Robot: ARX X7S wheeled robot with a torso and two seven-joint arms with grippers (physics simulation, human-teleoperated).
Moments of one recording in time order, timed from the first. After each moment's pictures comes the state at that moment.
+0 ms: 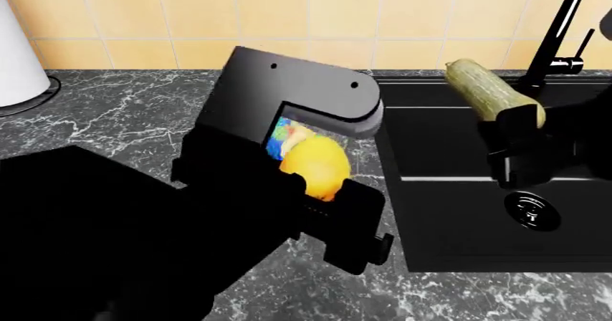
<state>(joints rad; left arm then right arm) -1.69 -0.57 1.19 0.64 -2.42 -0.40 -1.37 1.65 1.12 -0.80 -0.26 2.43 1.17 1.11</state>
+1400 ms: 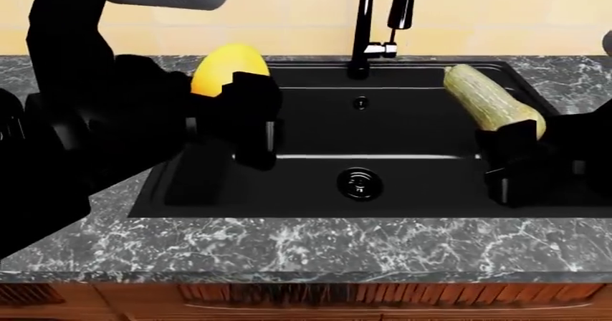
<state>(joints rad) -1.76 -0.85 1.05 0.50 -2.37 -0.59 -1.09 1.61 1.17 -0.78 -0.38 2.42 1.10 1.10</state>
